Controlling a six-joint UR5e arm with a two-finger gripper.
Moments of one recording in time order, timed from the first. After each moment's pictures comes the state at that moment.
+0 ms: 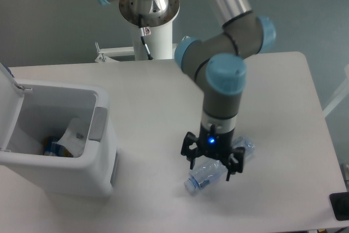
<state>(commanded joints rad) 2.44 -2.07 -1.61 -0.77 1.51 0.94</state>
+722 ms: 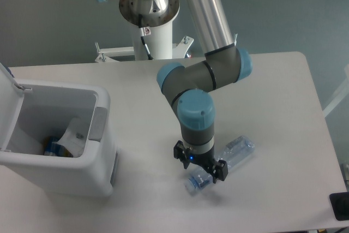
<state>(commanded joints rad) 2.37 -2.20 -1.57 -0.77 1.72 0.95</state>
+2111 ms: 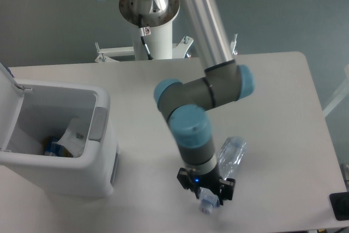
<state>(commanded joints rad) 2.45 -2.15 -1.31 -0.77 1.30 0.52</state>
